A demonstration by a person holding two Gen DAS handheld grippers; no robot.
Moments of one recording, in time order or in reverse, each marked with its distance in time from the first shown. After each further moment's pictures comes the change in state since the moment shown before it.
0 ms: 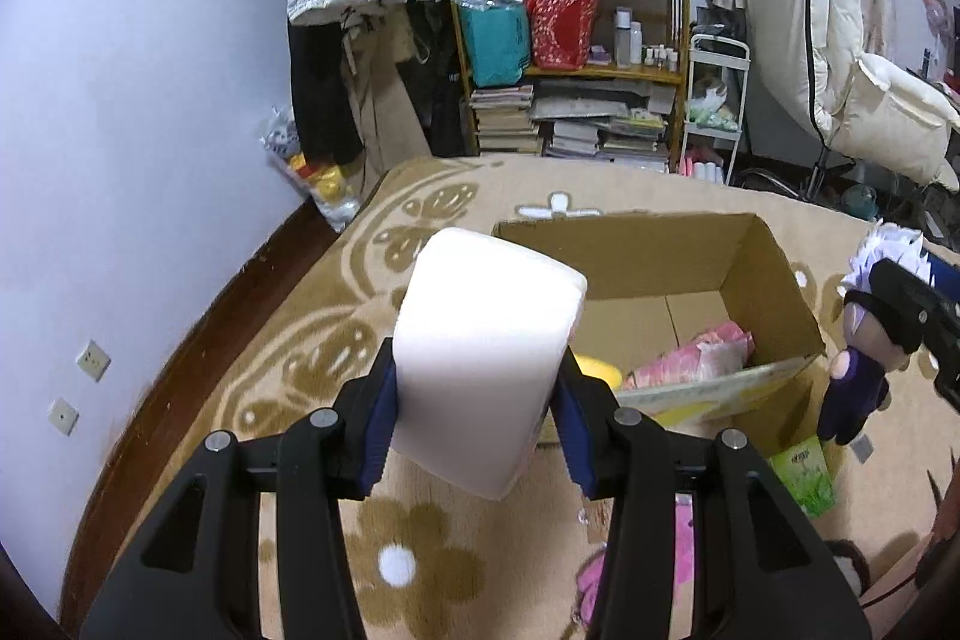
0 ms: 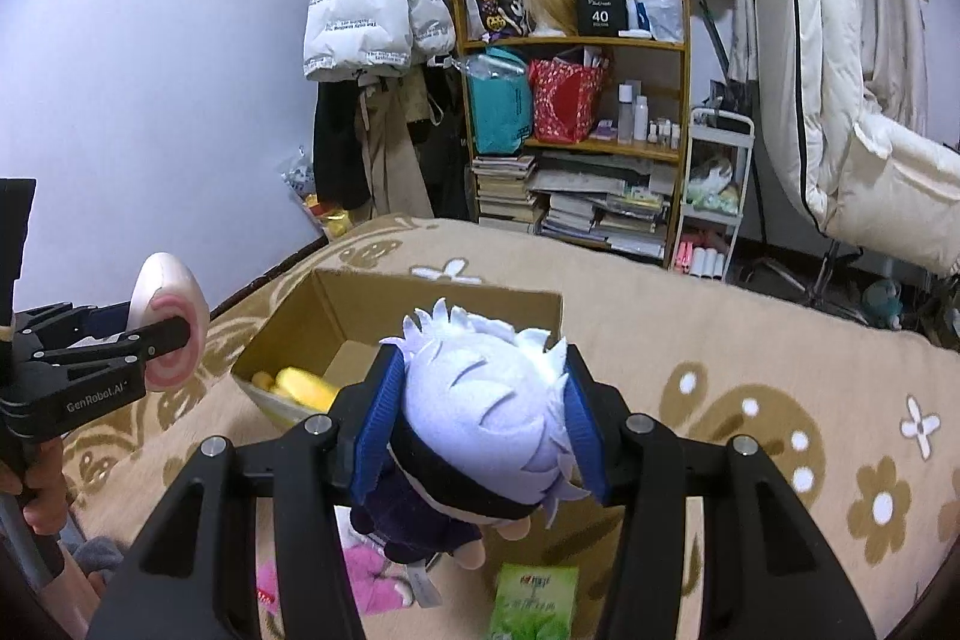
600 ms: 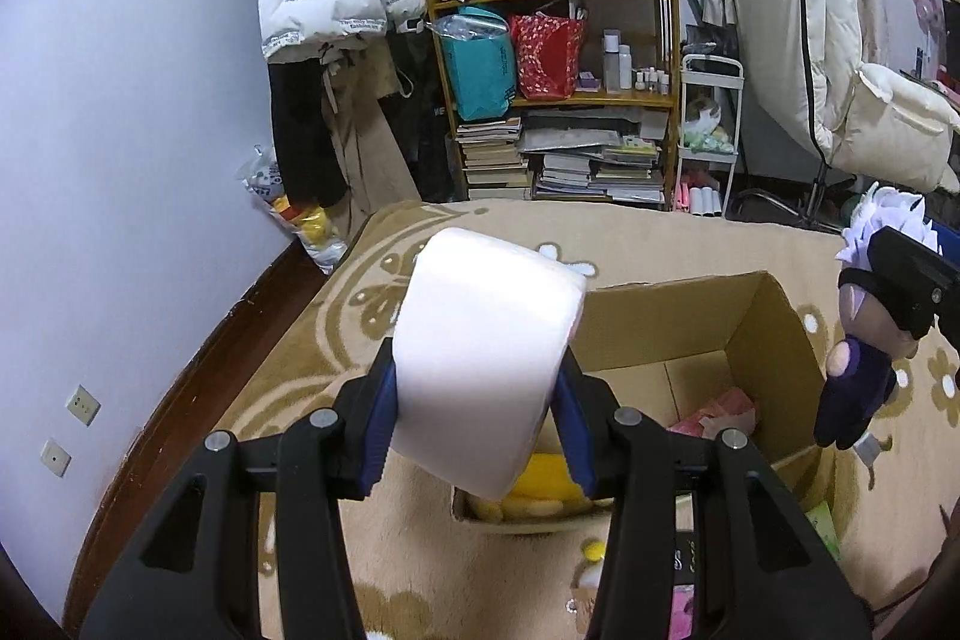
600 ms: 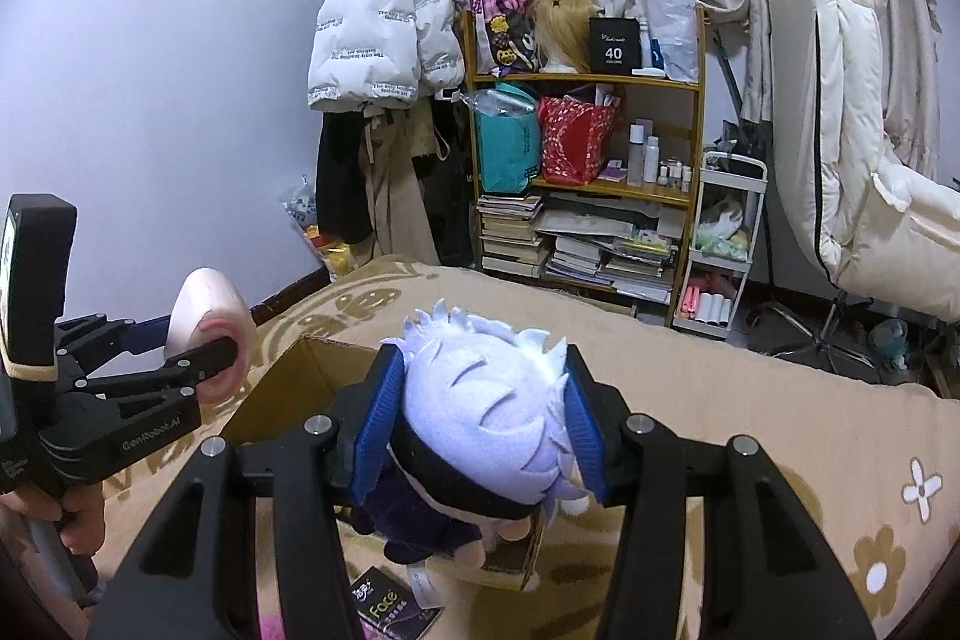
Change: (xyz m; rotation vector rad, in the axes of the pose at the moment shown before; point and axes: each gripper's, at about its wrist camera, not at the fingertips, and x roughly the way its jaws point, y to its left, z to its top) left arm 0.038 -0.021 0.041 0.033 -0.074 -0.008; right arm 0.026 0.003 0.039 -0.032 -0.069 0.012
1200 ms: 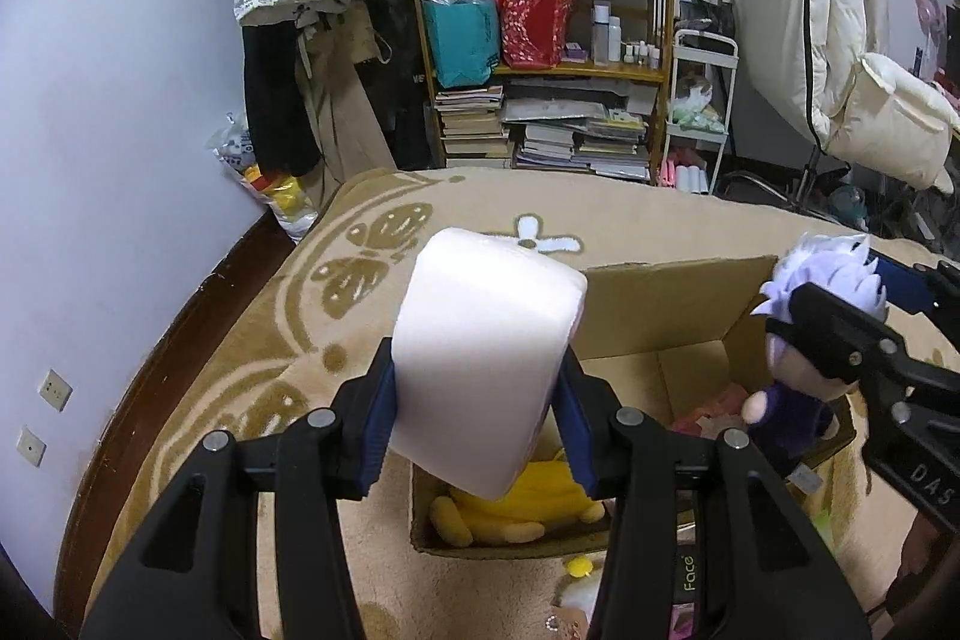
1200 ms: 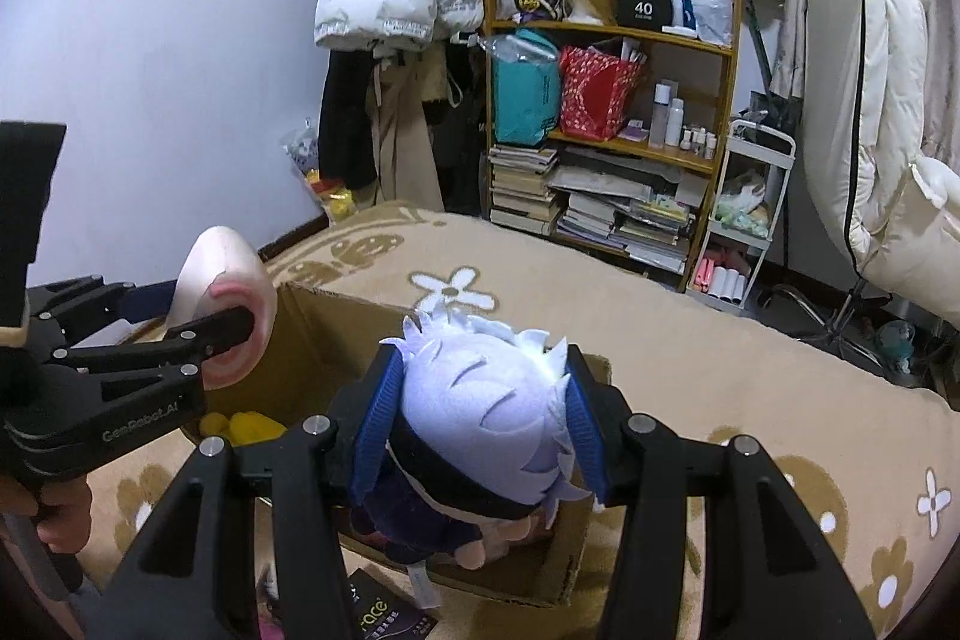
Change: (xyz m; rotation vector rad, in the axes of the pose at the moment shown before) left arm 0.043 -0.007 -0.003 -0.019 0.073 -0.059; right arm 0.059 0.017 -0.017 -0.056 0.119 0.004
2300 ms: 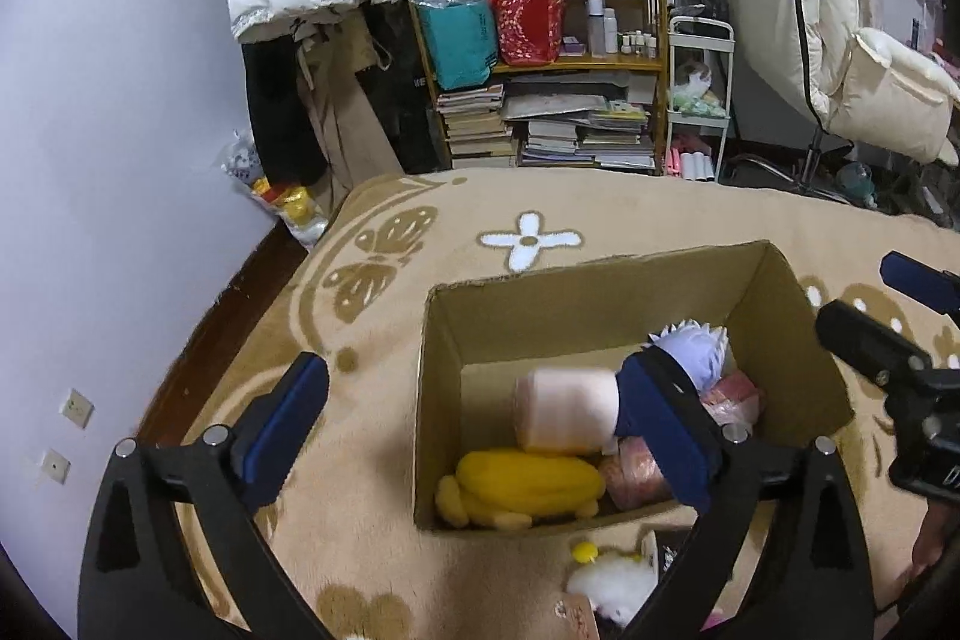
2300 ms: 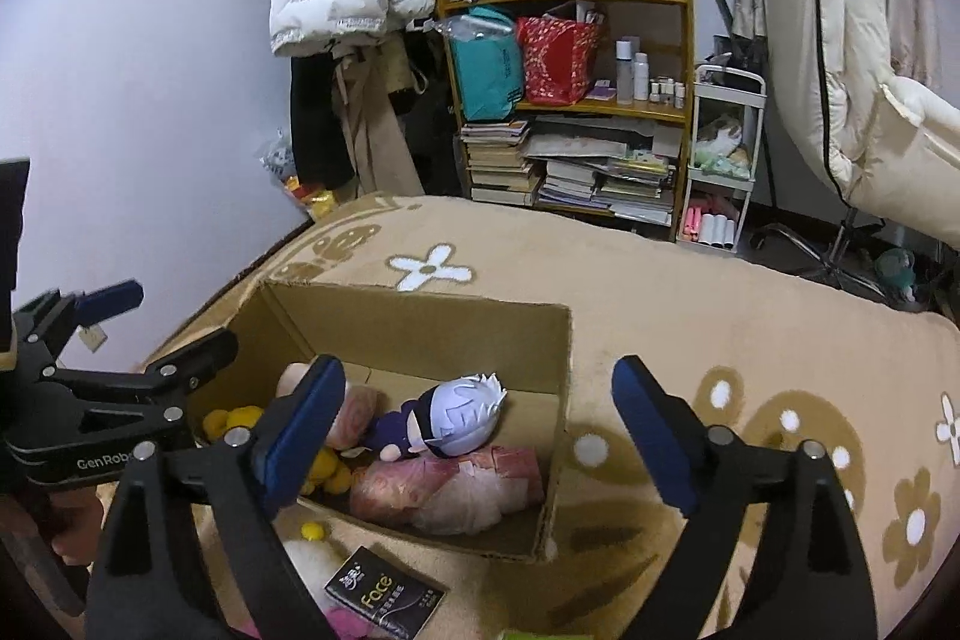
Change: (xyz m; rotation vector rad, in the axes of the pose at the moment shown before) left arm -0.015 -0.013 0.000 0.050 0.007 0.038; right arm -0.014 -0.031 -0.013 0.150 0.039 -0.005
